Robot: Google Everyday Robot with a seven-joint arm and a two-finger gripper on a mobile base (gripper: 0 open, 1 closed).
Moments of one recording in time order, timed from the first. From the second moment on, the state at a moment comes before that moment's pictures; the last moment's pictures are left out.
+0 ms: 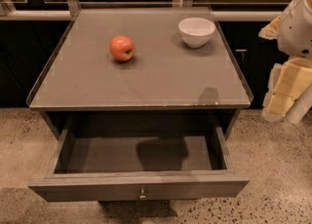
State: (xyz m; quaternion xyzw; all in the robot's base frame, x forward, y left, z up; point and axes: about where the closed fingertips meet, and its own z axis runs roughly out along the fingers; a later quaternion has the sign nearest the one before) arm 0.438 -0.216 0.977 -0.60 0.78 -0.04 0.16
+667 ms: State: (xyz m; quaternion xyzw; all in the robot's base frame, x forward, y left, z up) arm 0.449 -0.210 0.984 -0.61 0.77 -0.04 0.18
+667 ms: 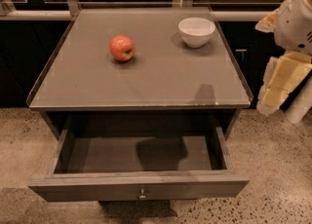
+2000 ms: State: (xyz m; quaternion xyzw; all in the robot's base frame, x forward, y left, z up) arm 0.536 -0.155 0.988 -0.63 0.73 0.03 0.26
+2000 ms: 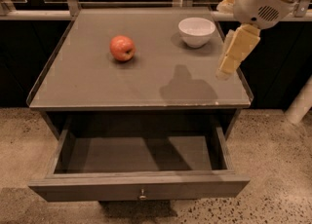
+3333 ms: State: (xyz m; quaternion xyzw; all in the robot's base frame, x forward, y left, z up) arm 0.640 -0.095 0.961 -0.62 0.71 0.10 0.32
